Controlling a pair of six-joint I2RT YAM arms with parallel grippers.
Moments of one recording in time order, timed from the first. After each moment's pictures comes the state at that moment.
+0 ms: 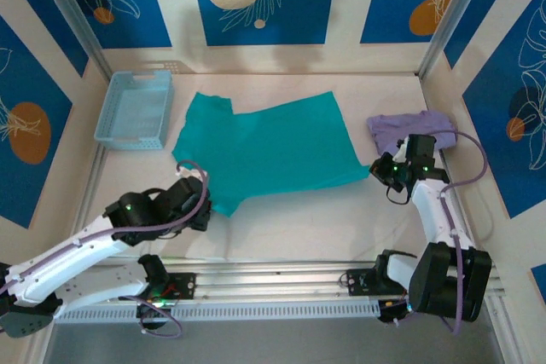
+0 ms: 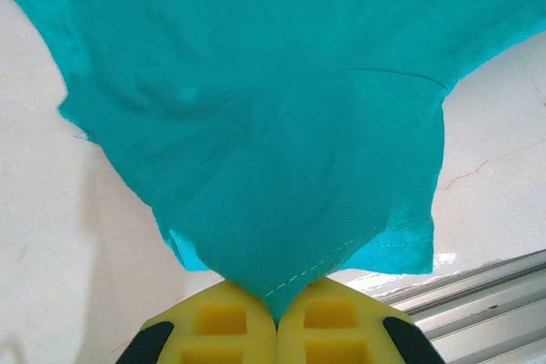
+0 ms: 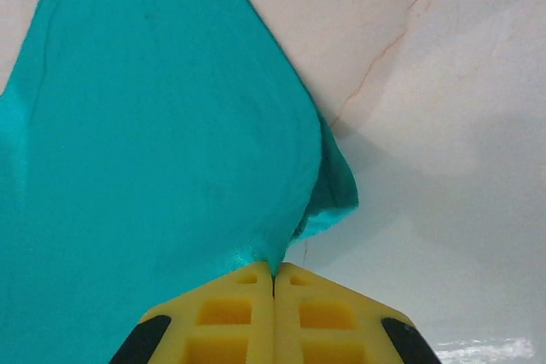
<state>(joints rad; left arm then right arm) -0.98 0.84 0.95 -1.16 -0.29 -0.68 -0.20 1.11 0.71 -0.58 -0.39 0.49</state>
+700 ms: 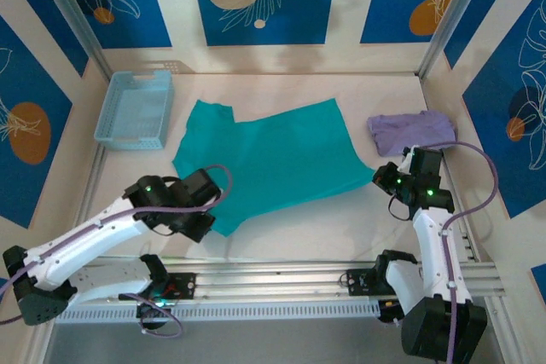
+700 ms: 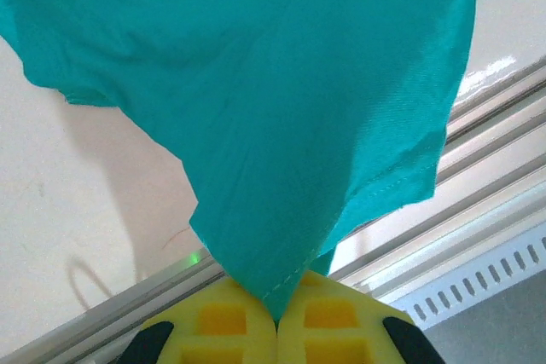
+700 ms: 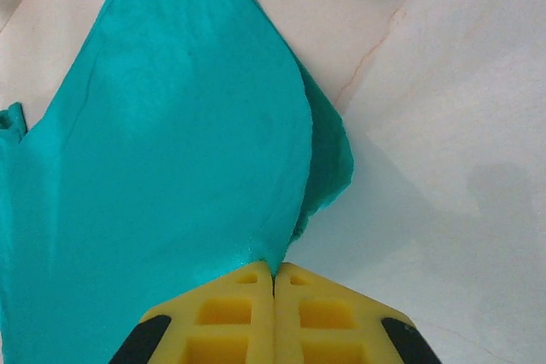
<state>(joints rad) -0.92 1.03 1.05 -1.38 -0.06 -0.36 -0.21 0.85 0.65 -0.67 -0.33 0.50</state>
